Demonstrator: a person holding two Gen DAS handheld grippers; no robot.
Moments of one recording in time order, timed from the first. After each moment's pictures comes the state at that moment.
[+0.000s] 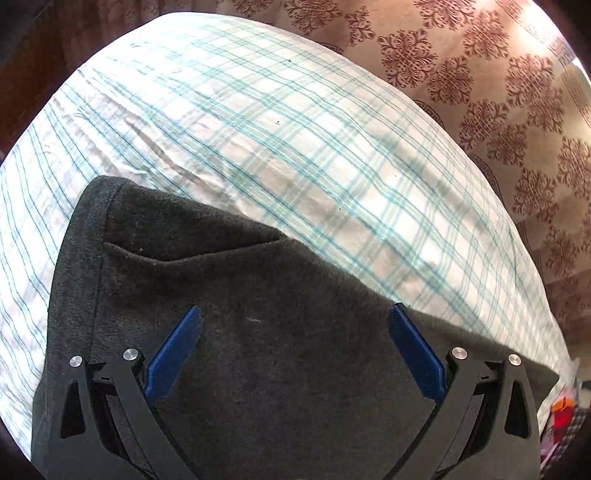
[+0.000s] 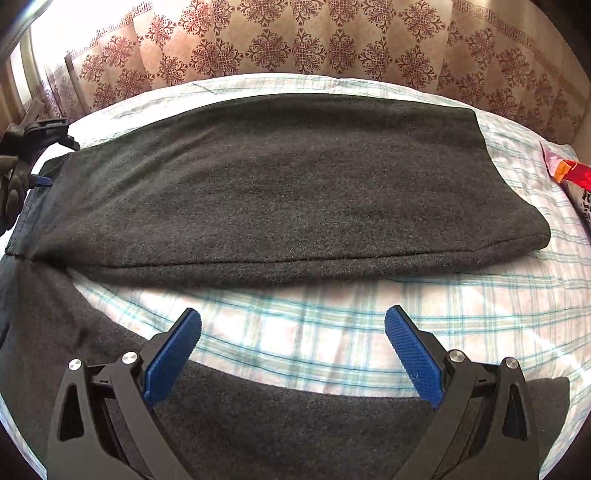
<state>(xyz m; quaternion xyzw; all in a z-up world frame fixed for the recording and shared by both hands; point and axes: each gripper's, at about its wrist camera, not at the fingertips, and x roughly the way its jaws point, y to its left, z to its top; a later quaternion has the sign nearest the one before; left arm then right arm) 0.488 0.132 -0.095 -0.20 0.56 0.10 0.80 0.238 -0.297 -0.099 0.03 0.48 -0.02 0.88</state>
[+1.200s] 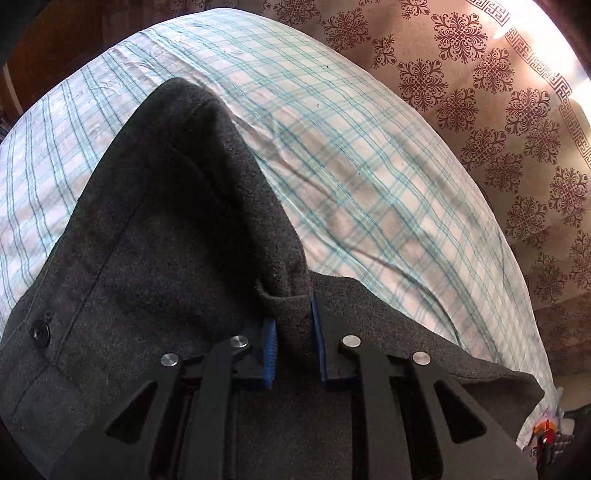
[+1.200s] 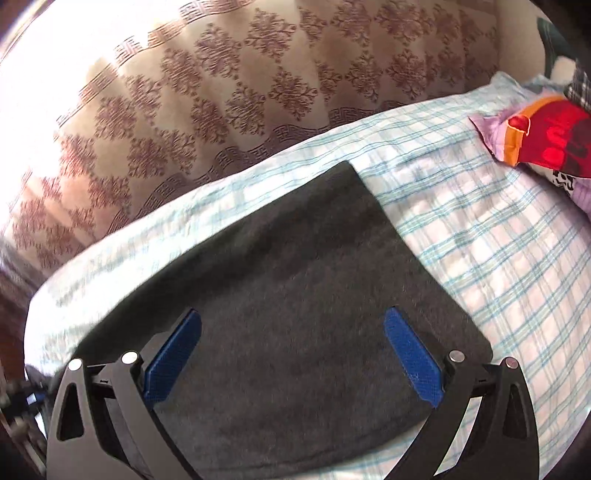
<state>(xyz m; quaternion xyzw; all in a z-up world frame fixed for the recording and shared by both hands) 0.414 0.128 -0.100 -0.26 0.50 0.12 0.81 0.360 -0.484 -0.044 0.25 0.41 -0.15 0.86</state>
